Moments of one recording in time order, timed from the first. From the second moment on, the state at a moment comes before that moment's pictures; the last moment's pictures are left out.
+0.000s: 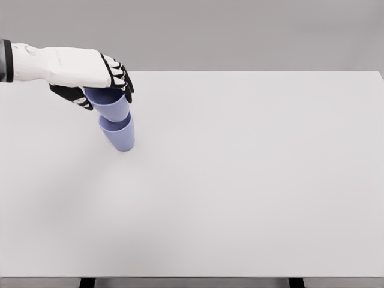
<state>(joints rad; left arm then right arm) -1.23 0.96 -1.10 -1.54 -0.09 -0.61 -0.61 -0.04 0.00 -0.03 0.14 0.07 -0.14 0.56</state>
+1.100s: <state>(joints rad) -1.21 0.95 -1.12 -1.52 -0.08 -0.61 -0.61 -0.04 0.00 -0.03 0.14 0.07 -0.14 0.56</state>
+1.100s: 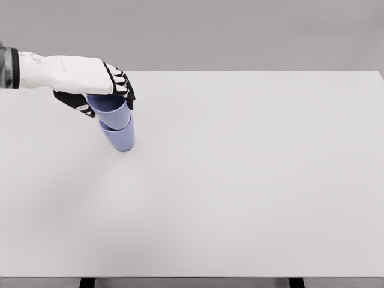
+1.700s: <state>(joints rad) -1.18 0.92 -1.13 -1.46 -0.10 -0.61 -0.61 -0.04 0.00 -0.03 0.14 0.07 -0.14 0.56</state>
